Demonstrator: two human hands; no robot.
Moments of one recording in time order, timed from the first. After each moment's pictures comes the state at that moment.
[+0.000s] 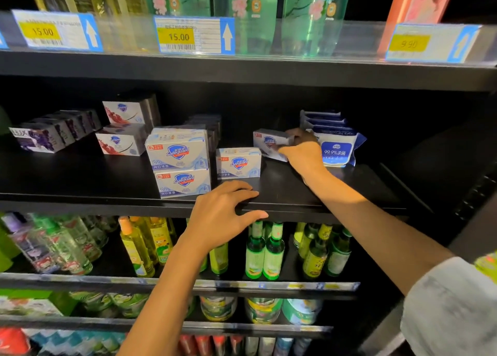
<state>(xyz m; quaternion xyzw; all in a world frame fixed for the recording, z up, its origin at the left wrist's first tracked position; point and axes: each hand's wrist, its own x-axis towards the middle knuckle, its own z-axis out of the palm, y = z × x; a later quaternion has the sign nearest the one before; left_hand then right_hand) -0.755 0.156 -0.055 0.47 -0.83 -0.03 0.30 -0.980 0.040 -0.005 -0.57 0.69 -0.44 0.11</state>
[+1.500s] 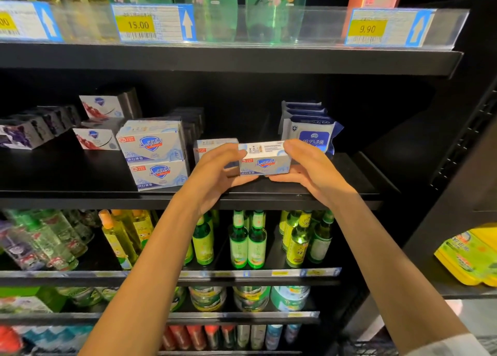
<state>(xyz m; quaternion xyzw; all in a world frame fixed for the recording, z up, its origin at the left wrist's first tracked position) -0.800 0.135 -0.013 0.31 -0.49 -0.66 0.48 -1.022 0.161 -0.009 -0.55 0.42 -0.54 0.49</state>
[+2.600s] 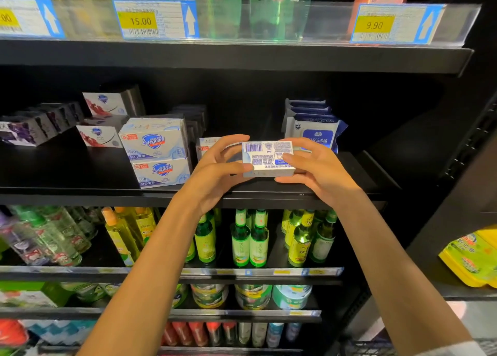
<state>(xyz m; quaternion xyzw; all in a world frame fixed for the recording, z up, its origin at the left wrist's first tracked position) -0.791 0.132 -0.022 0.26 -0.56 -0.63 0.47 -1.030 0.164 -0.009 -0.54 0.42 -0.53 0.50</state>
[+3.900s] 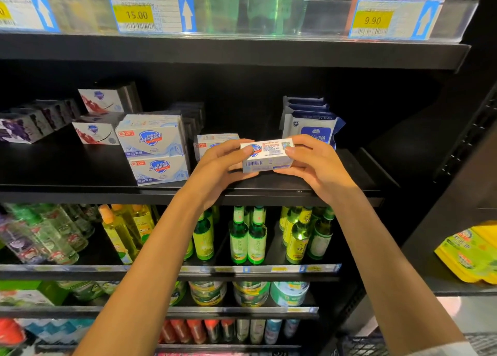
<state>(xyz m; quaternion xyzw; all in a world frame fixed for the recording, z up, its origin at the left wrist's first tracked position) -0.801 0.139 -0.016 0.31 -0.56 -0.61 0.46 -1.032 0.160 -0.016 -0.54 0.43 -0.55 0.47</state>
